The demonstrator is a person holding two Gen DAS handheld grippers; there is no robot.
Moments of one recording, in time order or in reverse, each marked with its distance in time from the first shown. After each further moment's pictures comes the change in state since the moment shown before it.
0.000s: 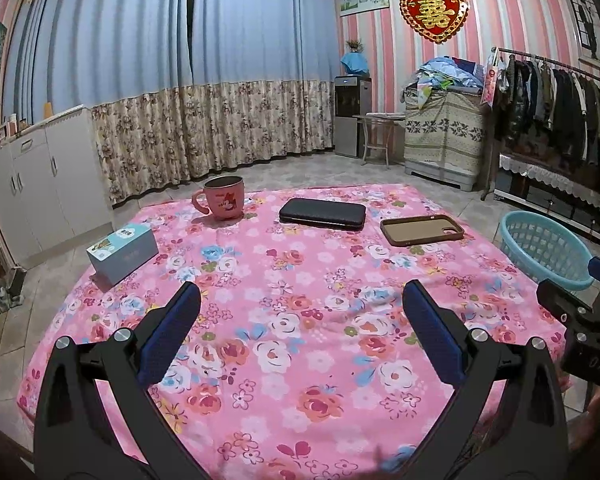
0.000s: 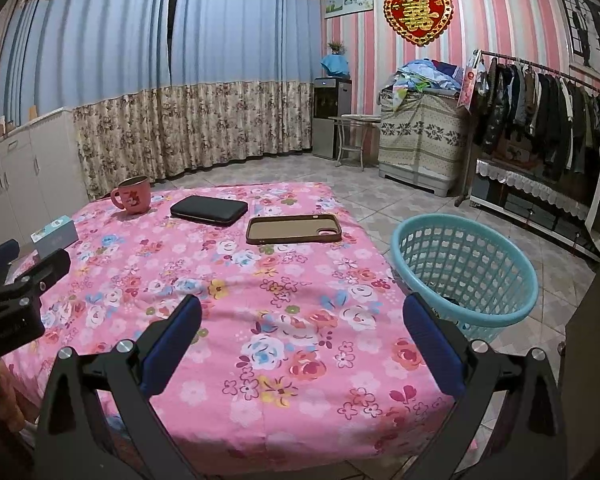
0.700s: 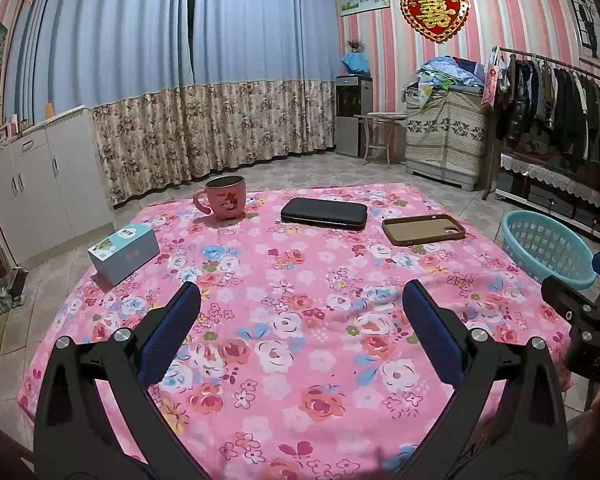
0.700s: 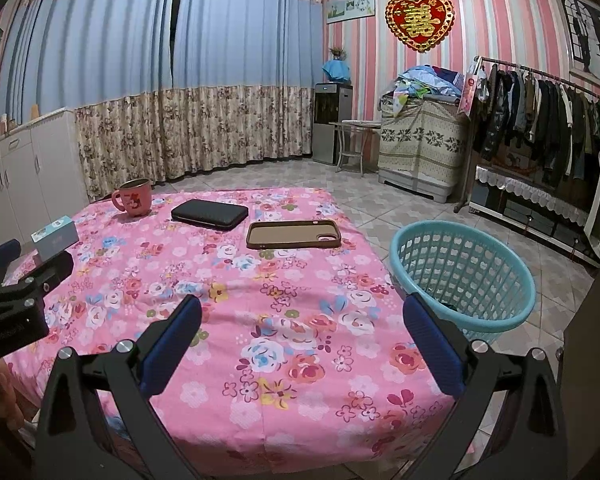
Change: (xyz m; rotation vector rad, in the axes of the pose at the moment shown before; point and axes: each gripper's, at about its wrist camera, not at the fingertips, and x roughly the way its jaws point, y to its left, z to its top) left arm 0.000 0.000 0.000 0.000 0.000 0.000; right arm -0.002 -0.001 0.003 -0.005 -0.011 0.000
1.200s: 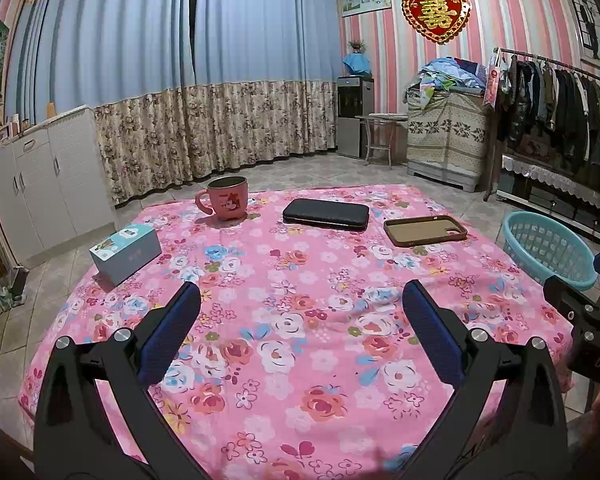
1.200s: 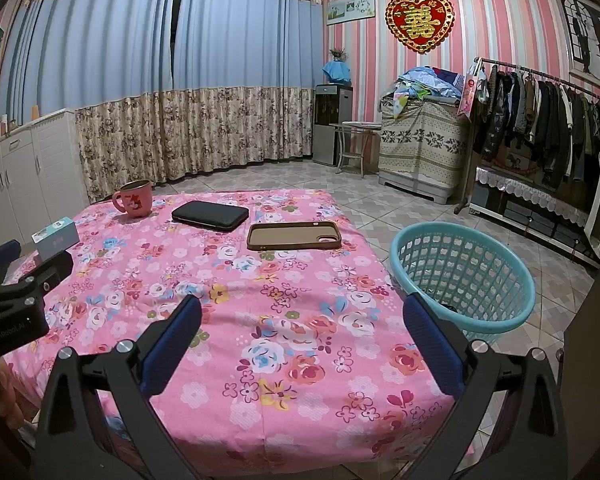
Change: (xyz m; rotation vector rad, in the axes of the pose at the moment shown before) left arm 0.000 0.000 0.000 0.002 -0.002 0.002; right arm -0.001 -0.001 0.002 -0.002 -0.006 -0.001
